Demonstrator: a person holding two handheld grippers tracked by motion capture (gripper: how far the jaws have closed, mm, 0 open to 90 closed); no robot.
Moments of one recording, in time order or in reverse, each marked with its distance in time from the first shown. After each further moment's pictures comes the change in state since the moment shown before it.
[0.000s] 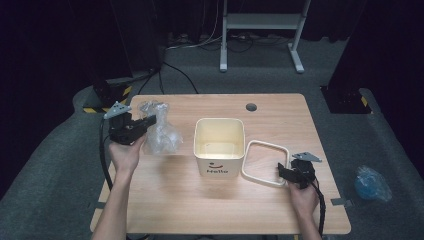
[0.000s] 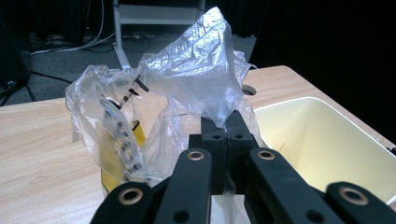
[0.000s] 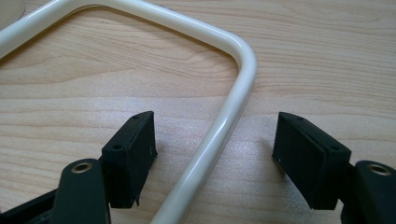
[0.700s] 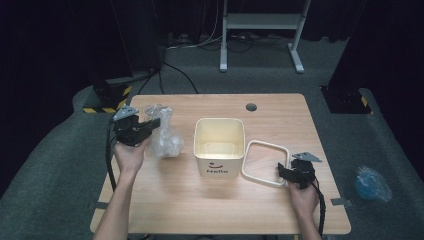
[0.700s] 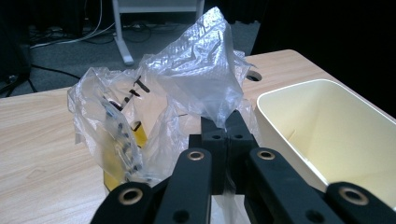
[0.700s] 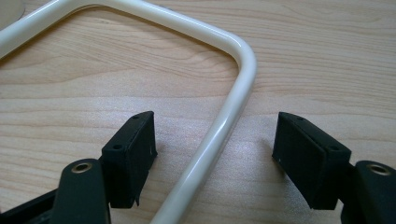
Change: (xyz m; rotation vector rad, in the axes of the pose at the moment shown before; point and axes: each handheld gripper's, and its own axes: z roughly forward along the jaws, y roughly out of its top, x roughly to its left) left arm -0.002 -0.008 0.018 0.035 0.014 0.029; right arm 0.000 0.000 0.000 0.000 0.000 0.000
